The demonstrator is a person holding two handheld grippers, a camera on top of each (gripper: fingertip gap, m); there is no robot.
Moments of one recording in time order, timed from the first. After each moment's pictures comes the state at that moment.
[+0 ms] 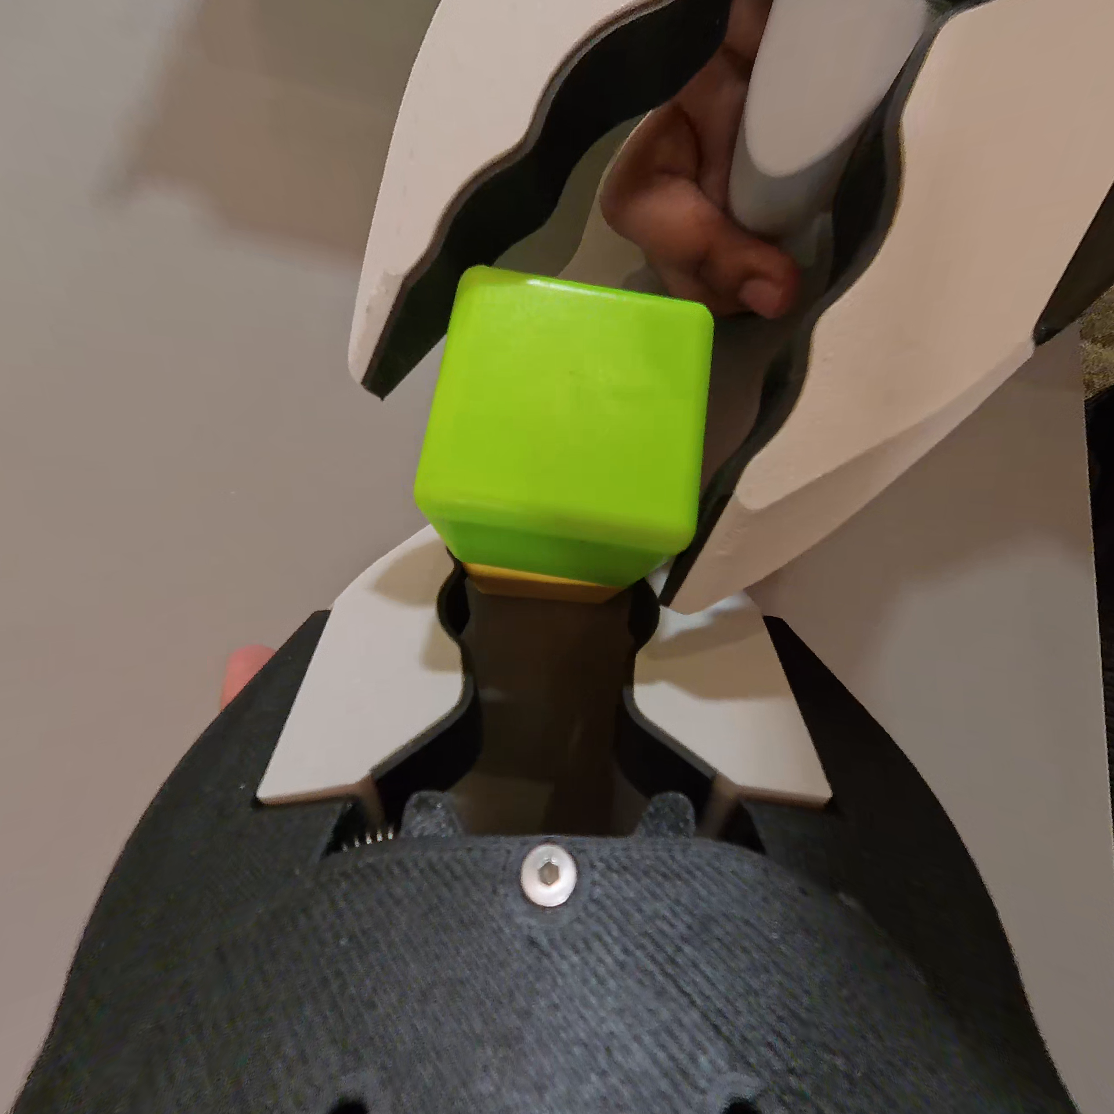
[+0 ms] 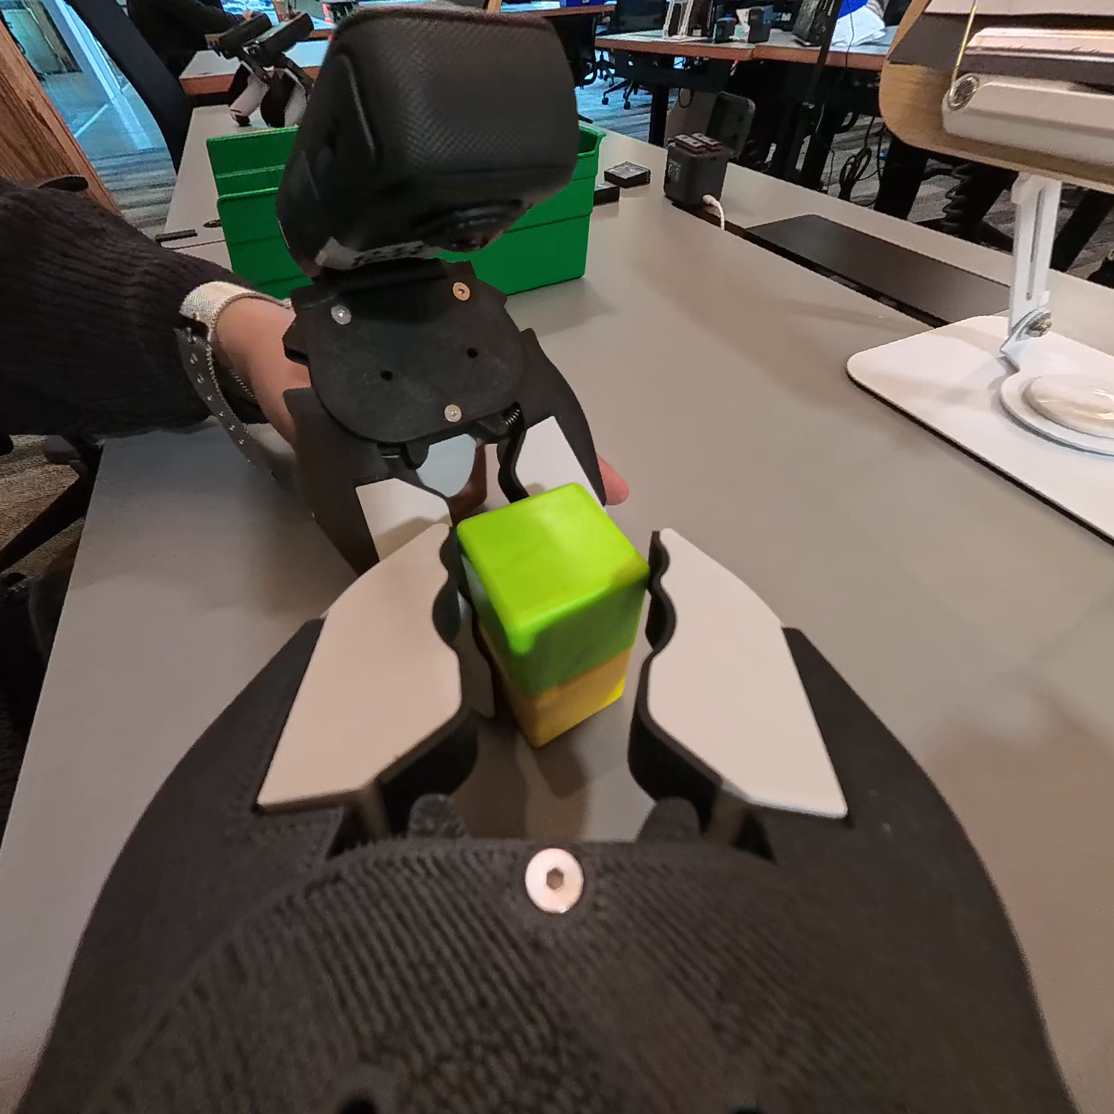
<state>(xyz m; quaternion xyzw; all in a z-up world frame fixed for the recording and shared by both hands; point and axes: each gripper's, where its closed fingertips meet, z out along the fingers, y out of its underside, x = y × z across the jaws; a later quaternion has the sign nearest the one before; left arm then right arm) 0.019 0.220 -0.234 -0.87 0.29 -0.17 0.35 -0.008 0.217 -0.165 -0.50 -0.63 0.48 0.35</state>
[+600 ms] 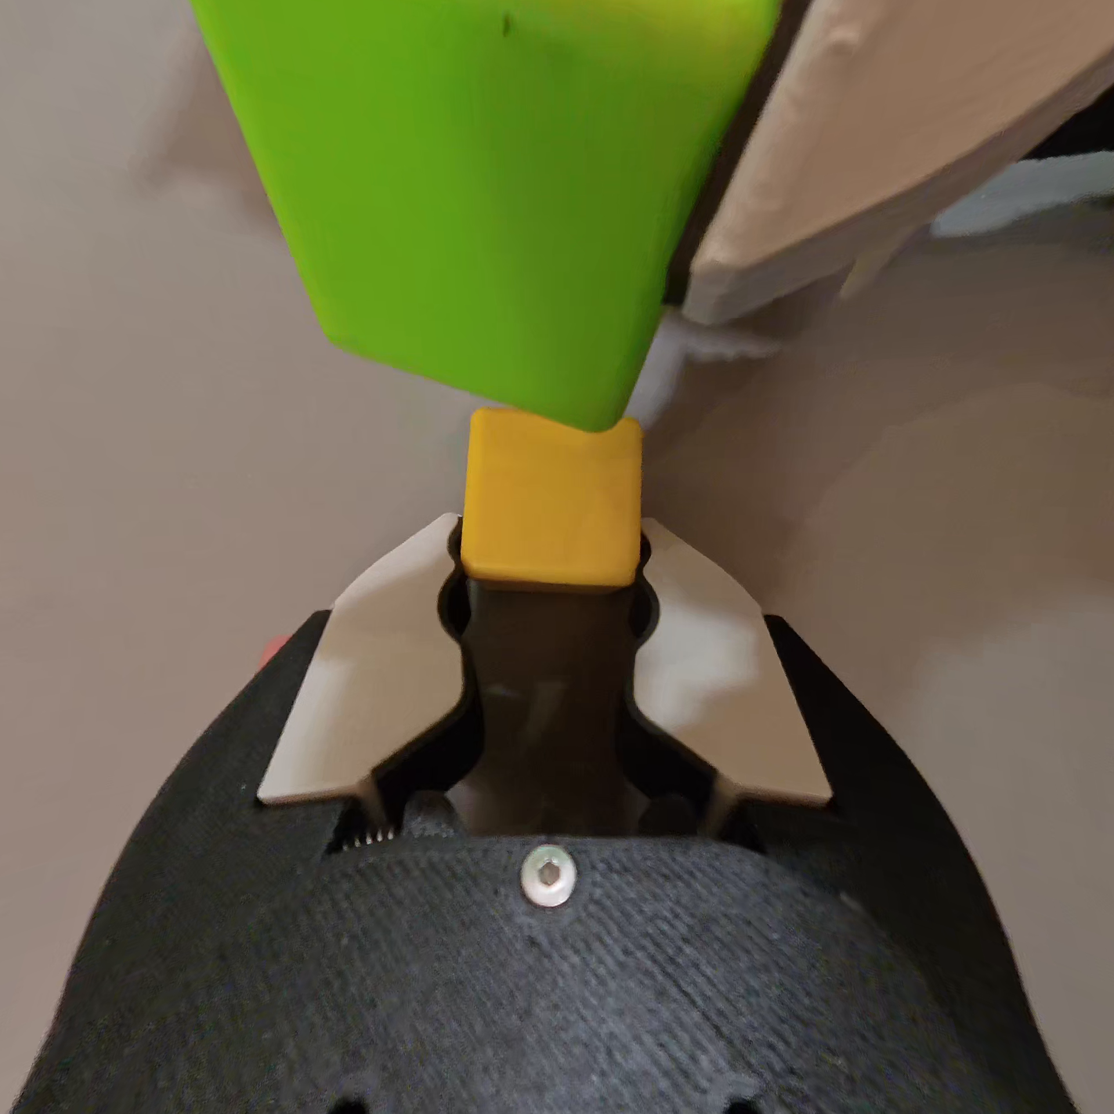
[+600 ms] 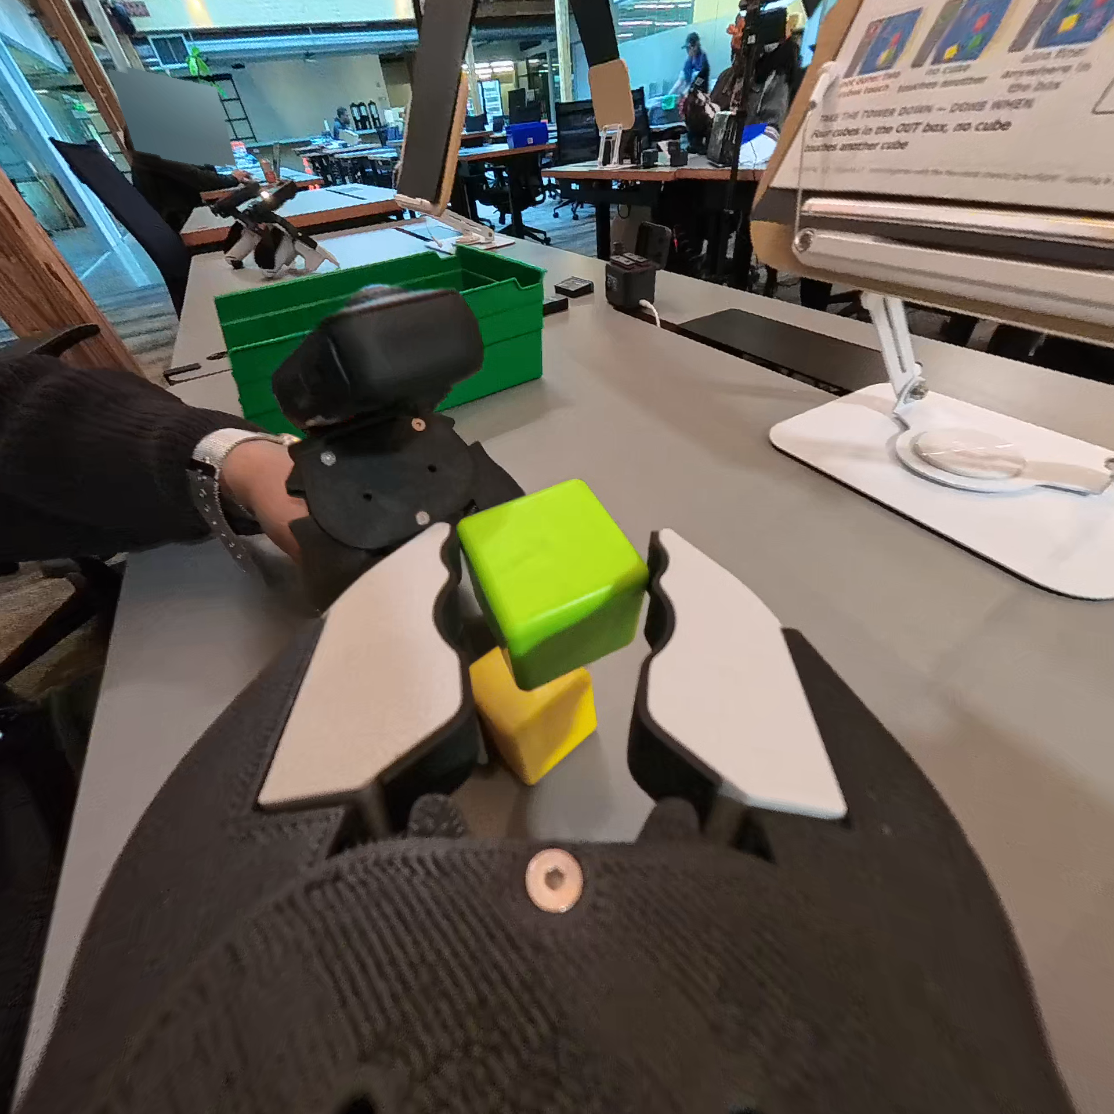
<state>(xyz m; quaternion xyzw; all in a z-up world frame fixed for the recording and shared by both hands) 0.016 0.219 -0.235 -0.88 0.28 -0.15 0.35 -0.002 0.237 -0.123 -0.51 -0.57 0.52 0.39</state>
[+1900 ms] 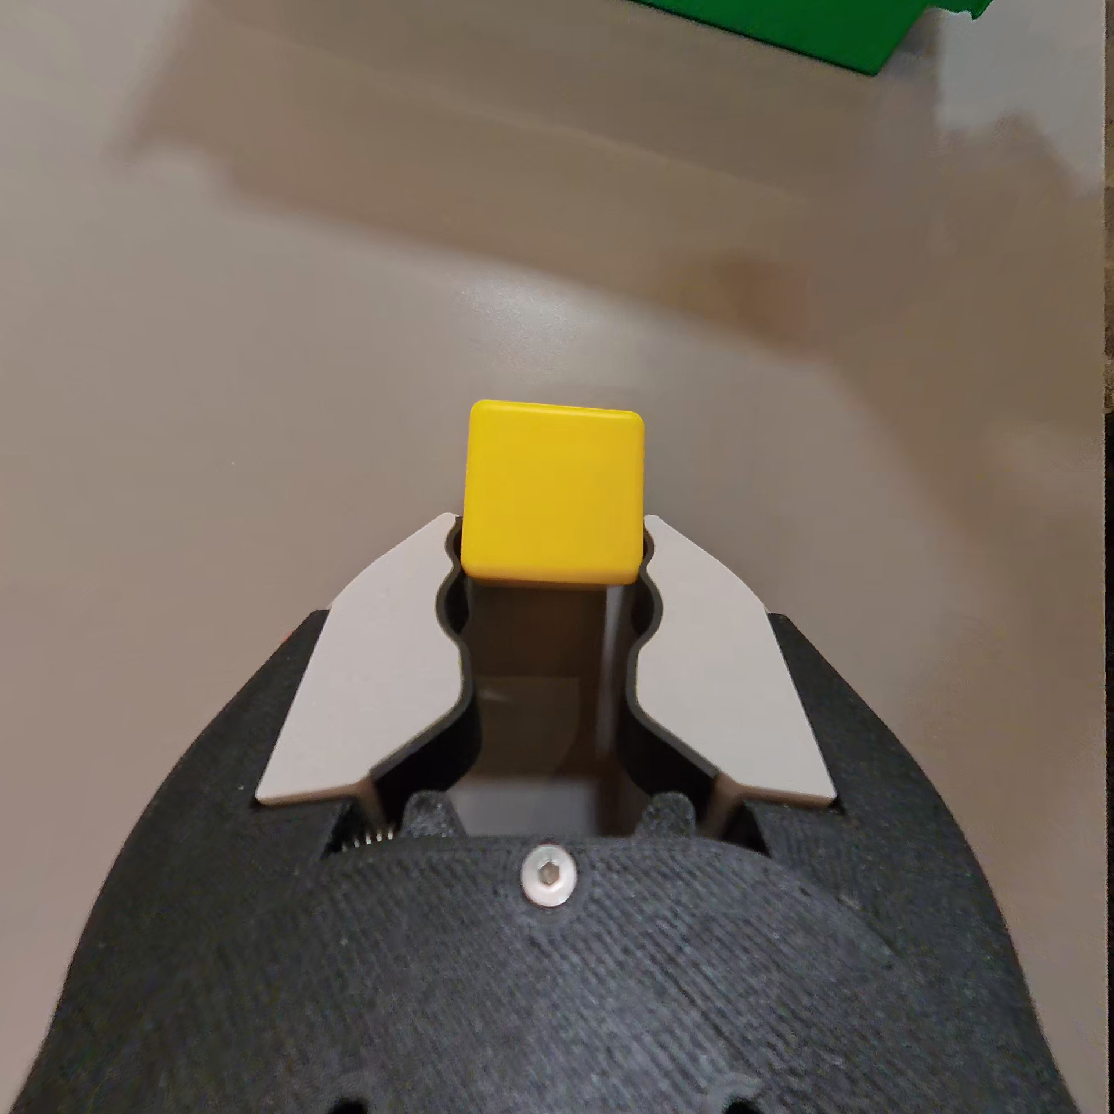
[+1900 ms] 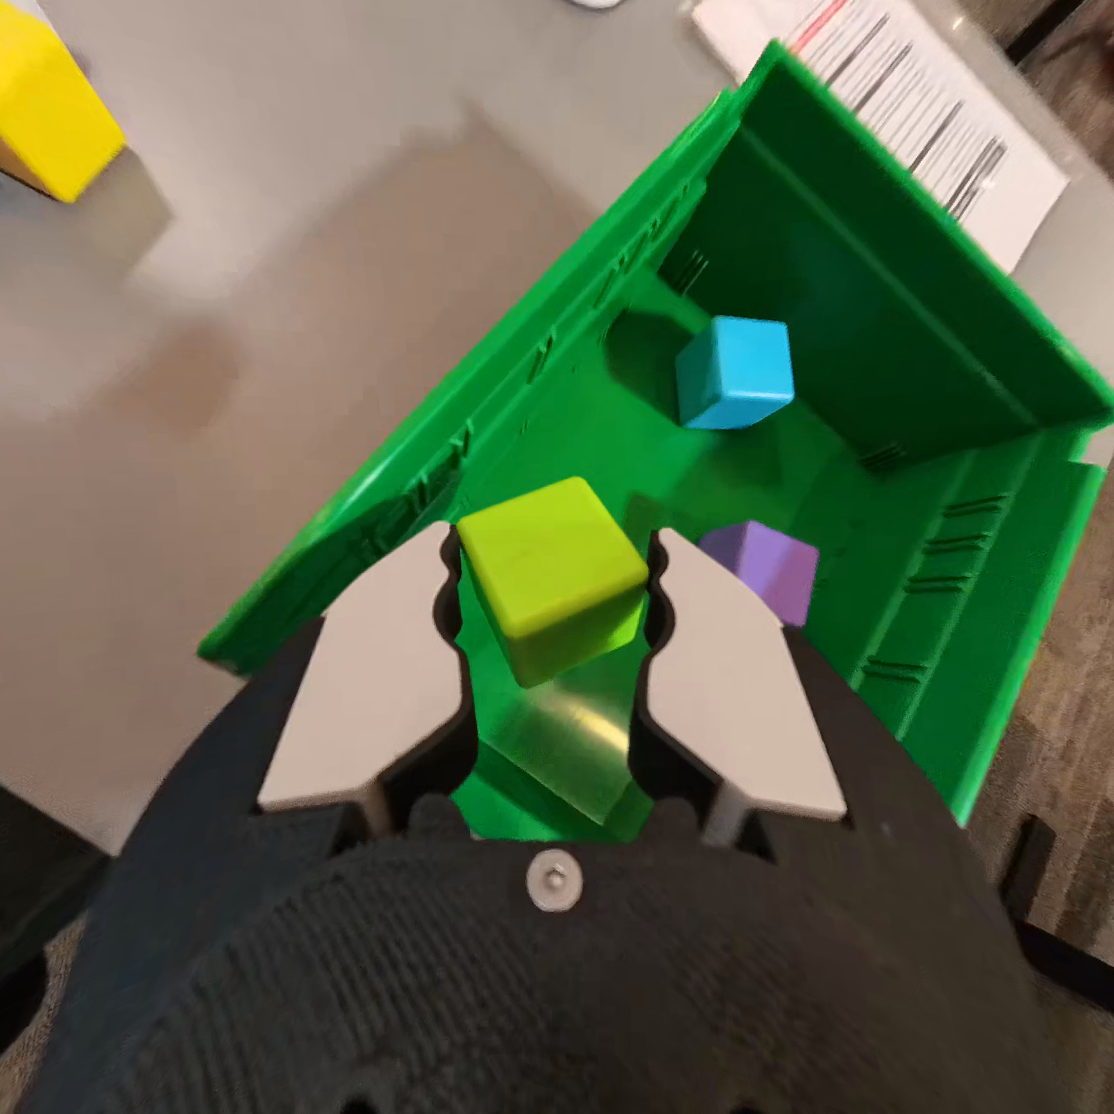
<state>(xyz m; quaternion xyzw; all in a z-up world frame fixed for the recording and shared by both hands) 0.017 0.218 -0.237 -0.88 0.27 -0.16 0.34 0.218 0.380 -0.151 -0.70 -0.62 0.12 0.34</state>
